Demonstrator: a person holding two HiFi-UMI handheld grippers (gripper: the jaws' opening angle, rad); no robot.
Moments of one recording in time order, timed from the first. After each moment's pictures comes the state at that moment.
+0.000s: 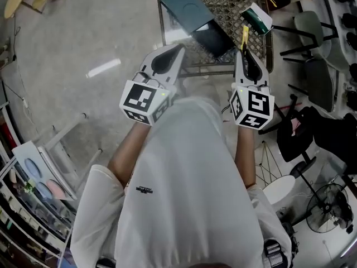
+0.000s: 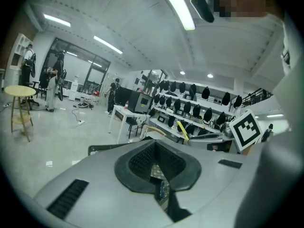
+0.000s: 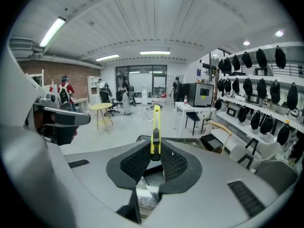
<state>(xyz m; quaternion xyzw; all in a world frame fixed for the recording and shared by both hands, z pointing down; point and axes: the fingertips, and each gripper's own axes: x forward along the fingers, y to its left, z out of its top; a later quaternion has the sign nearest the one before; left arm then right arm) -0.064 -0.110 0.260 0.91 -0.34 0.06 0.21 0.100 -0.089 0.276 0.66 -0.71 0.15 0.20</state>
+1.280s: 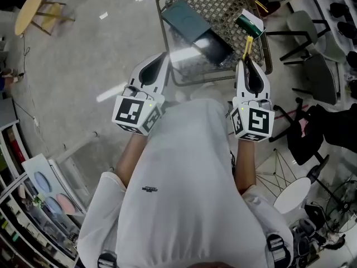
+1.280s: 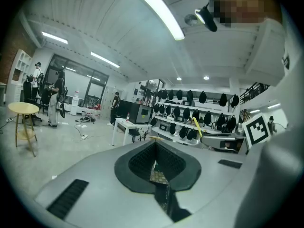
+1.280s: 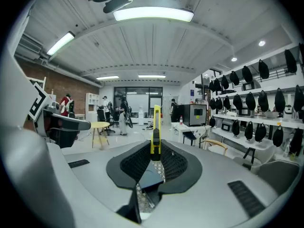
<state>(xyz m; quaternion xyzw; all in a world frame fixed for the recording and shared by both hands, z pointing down) -0.111 -0.076 0.203 0.92 -0.36 0.03 0.15 0.084 -0.026 0.200 0.70 -0.71 0.06 0.09</state>
